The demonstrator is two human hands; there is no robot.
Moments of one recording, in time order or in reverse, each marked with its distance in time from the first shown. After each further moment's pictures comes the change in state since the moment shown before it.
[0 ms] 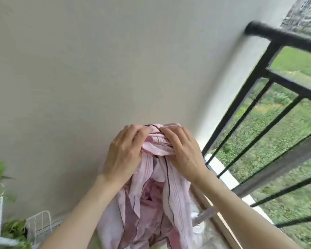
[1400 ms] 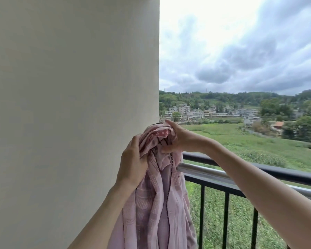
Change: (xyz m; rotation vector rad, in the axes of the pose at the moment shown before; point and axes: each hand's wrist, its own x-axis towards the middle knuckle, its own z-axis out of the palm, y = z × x) left_hand 0.256 0.247 -0.084 -0.702 0.066 0.031; right_hand 0.081 0.010 -0.424 0.096 -0.150 0.683
